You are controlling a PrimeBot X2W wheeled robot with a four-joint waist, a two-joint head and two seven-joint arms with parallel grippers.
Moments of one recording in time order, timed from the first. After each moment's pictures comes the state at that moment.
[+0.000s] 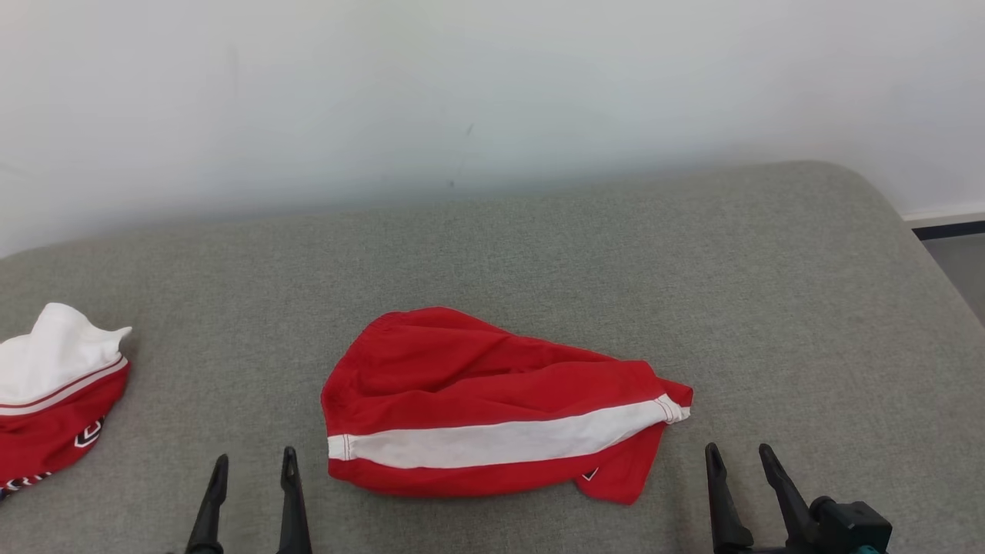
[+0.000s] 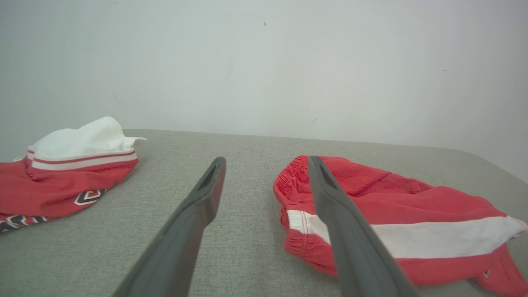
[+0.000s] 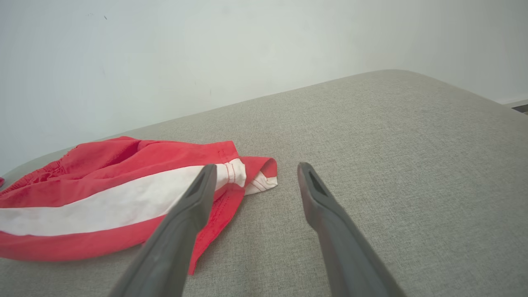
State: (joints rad) left arm 0.06 0.13 -0.16 0.06 -0.30 0.10 -0.26; right arm 0.02 -0.05 -0.03 0.30 0.21 0.13 -0.25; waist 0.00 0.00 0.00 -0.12
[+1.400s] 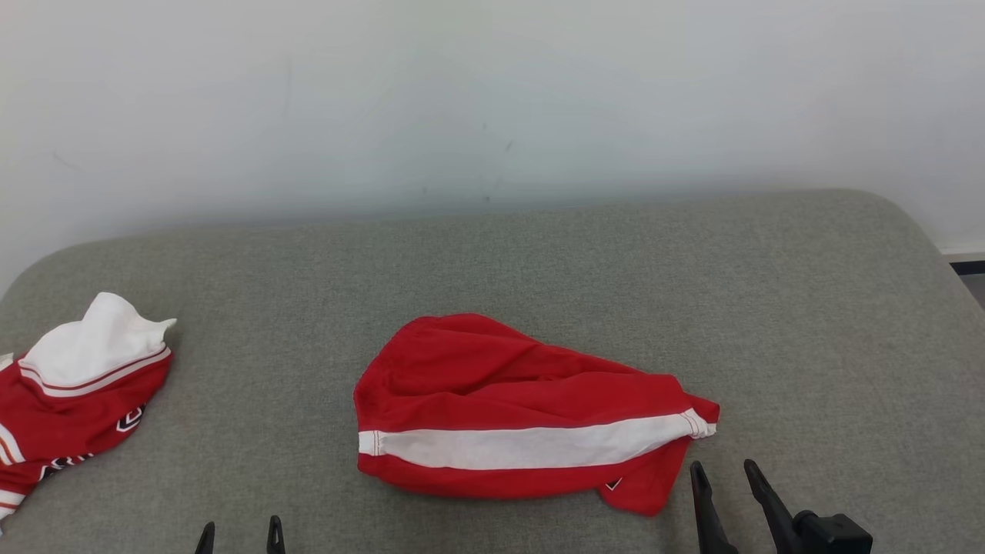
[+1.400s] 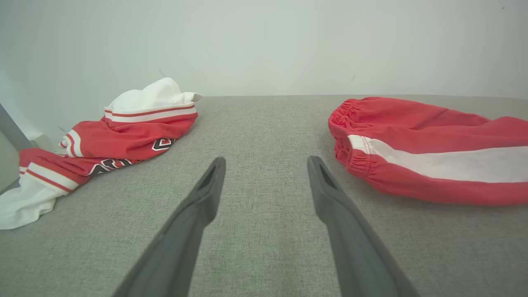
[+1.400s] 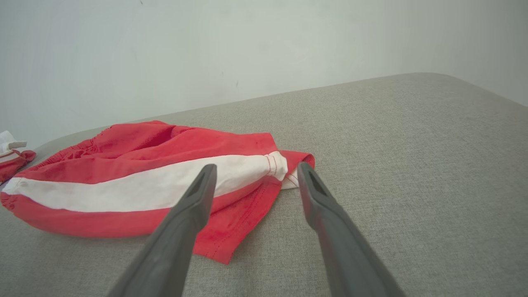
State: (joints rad) left arm 0.16 0.06 0.01 0.16 -0.09 -0.02 -0.26; right arm 0.05 -0.05 0.00 0.31 0.17 0.13 -0.25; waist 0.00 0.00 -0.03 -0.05
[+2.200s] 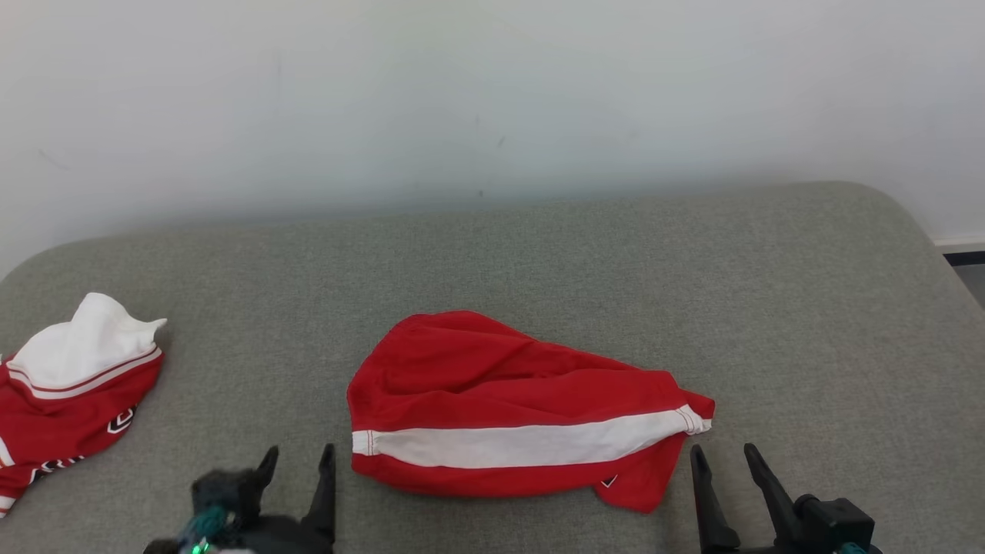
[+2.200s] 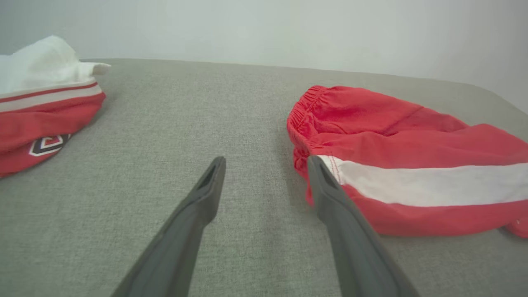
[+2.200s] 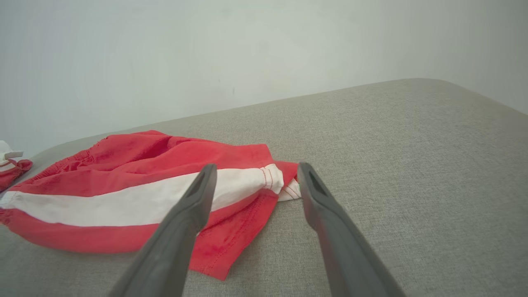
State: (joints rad) left arm -0.12 0.08 -0.06 0.40 -0.21 -0.12 -0.09; right arm 0.02 -0.05 -0.01 0.29 0.18 0.13 -0.23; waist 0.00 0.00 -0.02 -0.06
